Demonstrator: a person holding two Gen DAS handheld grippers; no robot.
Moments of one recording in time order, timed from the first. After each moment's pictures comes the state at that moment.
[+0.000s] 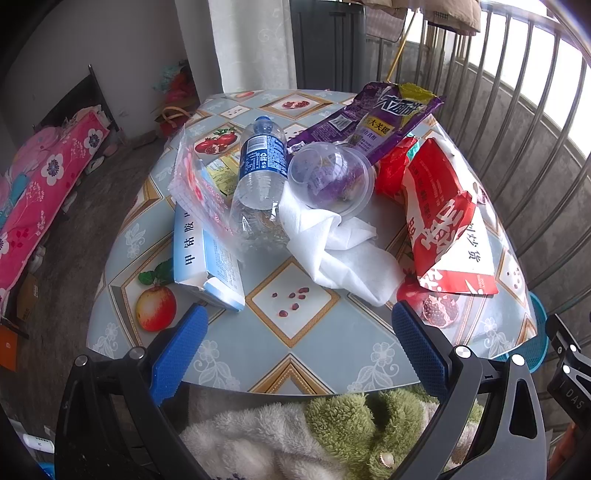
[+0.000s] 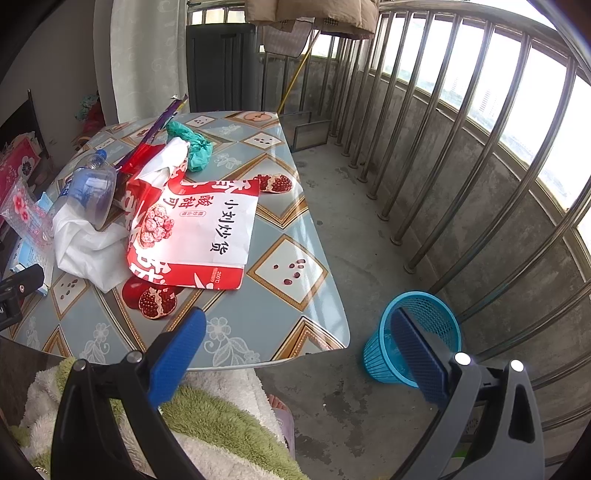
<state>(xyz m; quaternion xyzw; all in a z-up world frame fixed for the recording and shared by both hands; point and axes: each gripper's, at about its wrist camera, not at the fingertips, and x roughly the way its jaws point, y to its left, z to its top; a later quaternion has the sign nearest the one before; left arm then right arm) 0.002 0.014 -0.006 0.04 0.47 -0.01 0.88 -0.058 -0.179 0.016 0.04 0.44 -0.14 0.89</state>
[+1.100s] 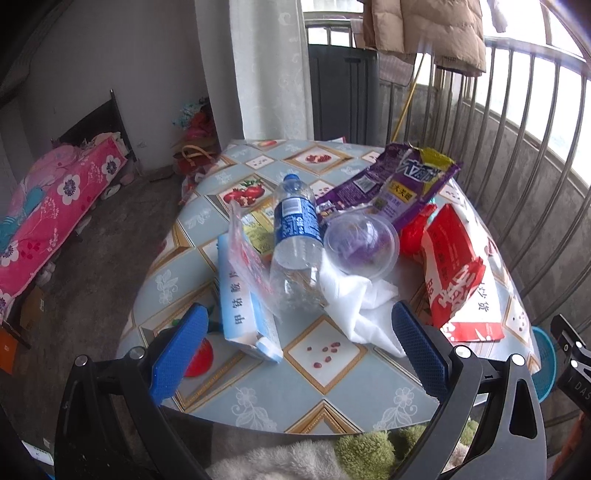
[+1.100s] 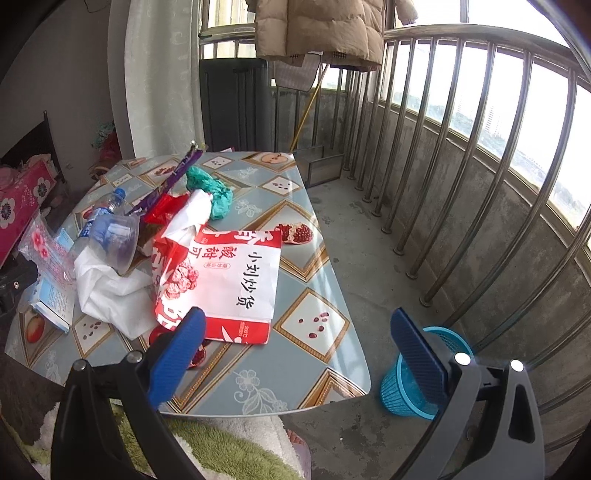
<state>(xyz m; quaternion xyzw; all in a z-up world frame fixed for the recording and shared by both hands) 0.006 0.048 0.036 0.03 0.38 0.01 0.92 -0.037 -0.168 0.044 0.05 0.37 -0.11 0.92</state>
